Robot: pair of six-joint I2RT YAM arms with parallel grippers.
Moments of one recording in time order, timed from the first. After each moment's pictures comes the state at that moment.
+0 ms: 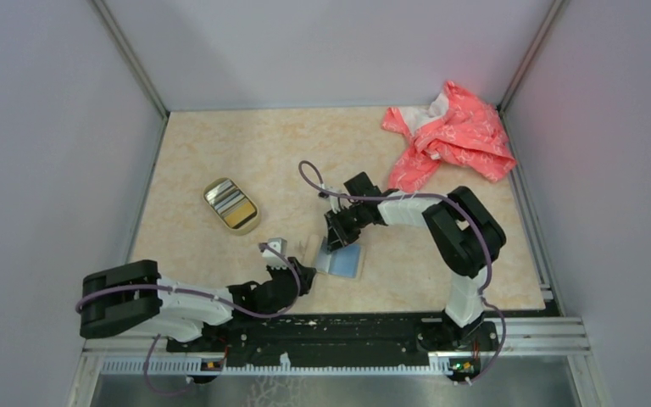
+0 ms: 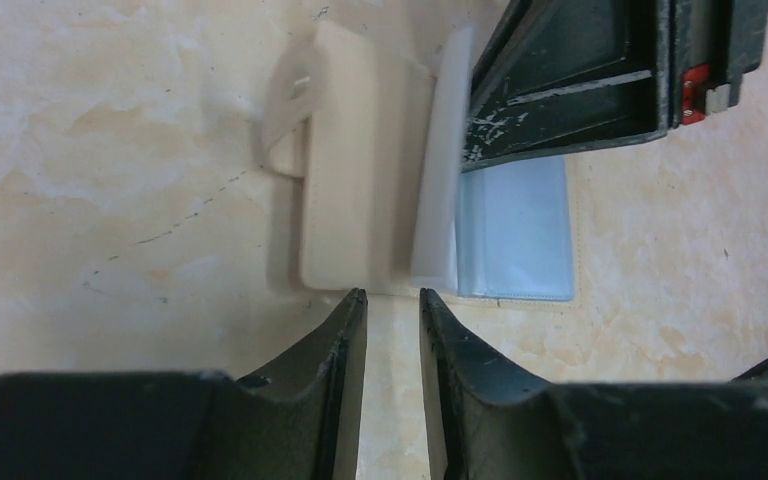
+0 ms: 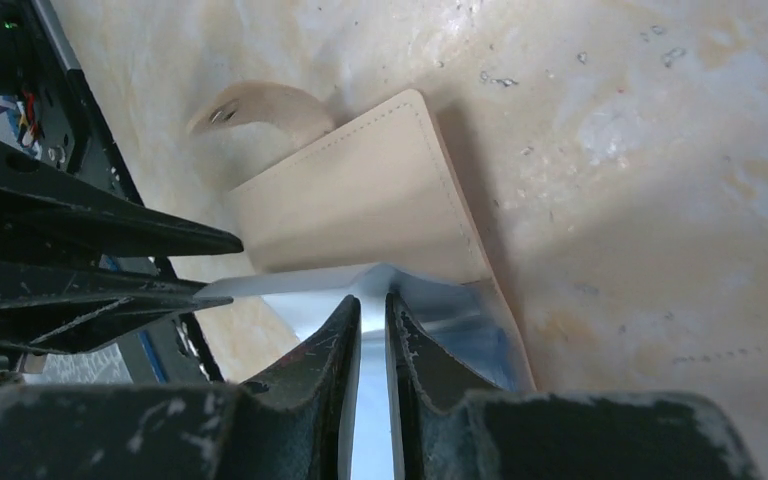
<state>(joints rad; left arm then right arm) -1.32 1.29 0.20 0.53 -0.77 -1.02 0.63 1.82 0.99 -0.21 -0.71 0.06</state>
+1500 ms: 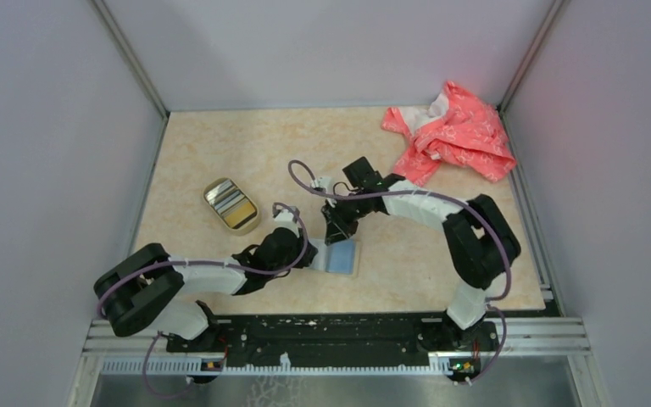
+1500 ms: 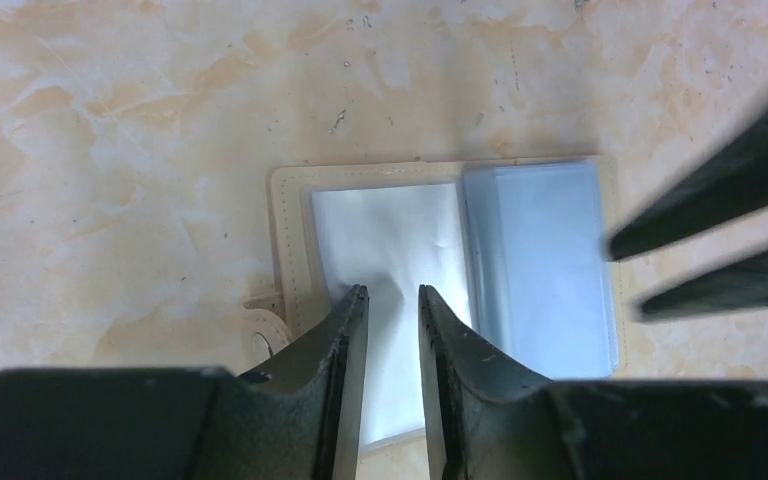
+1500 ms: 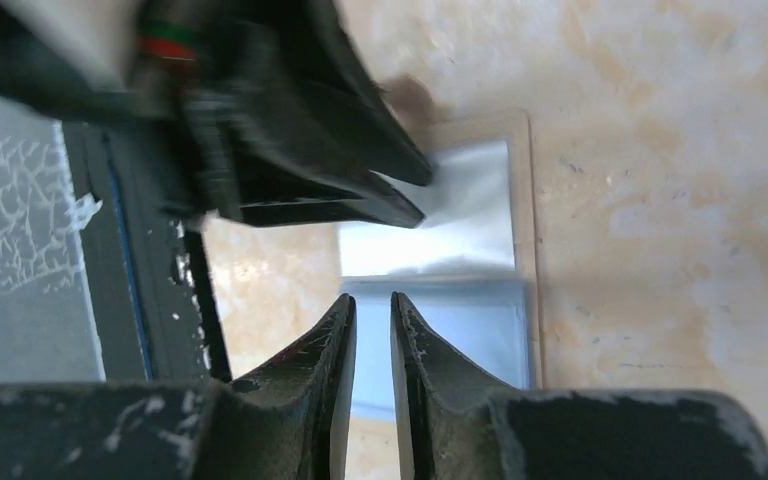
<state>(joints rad) -0.91 1.41 0.38 0.44 -0.29 -0.70 0.65 1.79 1.15 -0.44 -0.75 -0.26</state>
